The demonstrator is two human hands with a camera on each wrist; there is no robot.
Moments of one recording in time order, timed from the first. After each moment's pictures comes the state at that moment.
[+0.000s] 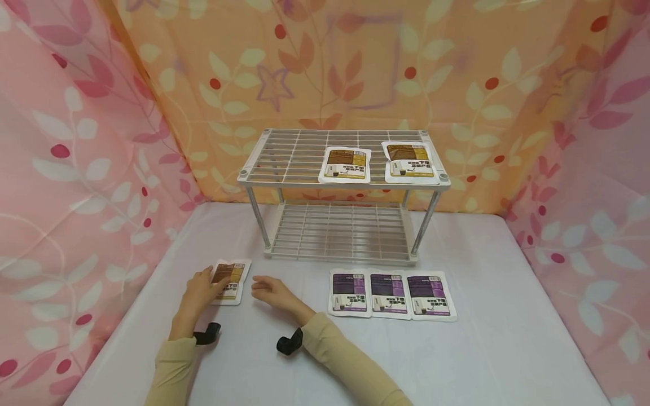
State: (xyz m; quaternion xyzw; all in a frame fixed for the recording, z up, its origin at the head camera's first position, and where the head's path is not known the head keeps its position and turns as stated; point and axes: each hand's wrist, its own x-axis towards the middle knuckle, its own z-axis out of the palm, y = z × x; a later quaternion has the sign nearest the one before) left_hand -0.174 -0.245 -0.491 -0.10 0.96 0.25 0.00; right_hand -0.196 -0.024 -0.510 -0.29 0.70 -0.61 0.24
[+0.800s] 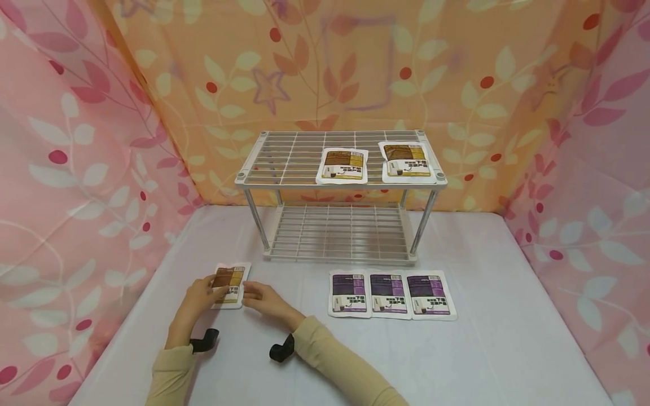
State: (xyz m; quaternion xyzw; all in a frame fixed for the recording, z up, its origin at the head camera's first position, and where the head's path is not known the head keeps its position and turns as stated) left_hand -0.172 -0.250 -0.493 -0.07 0.97 0.25 0.03; right_hand -0.197 -0.051 -0.531 -0.32 0.66 -0.64 0.24
